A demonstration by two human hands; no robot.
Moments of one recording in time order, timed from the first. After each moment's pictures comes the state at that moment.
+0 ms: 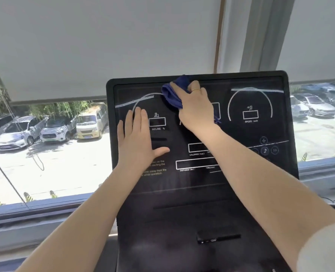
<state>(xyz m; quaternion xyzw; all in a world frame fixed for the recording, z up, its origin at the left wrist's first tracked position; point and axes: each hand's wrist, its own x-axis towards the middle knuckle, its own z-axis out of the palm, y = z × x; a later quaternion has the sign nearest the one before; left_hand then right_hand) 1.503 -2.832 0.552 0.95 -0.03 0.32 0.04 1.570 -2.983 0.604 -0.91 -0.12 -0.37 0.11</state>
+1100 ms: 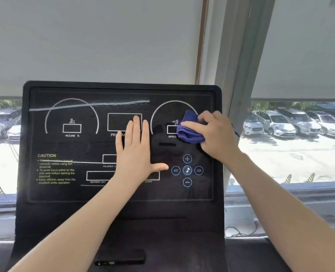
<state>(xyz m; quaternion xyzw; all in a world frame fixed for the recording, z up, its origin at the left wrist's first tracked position) 1.531 -3.038 0.537 0.95 0.02 0.30 -0.01 1.603 -3.247 0.566 -0.82 -0.32 -0.47 0.04</state>
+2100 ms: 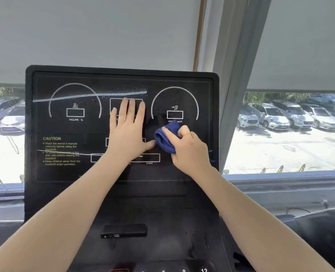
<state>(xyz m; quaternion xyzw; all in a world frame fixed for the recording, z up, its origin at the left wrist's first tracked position) 1.526 -3.014 0.548 0.94 -0.03 0.34 0.00 1.540 -3.186 0.510 -0.88 -0.24 -0.39 0.09</state>
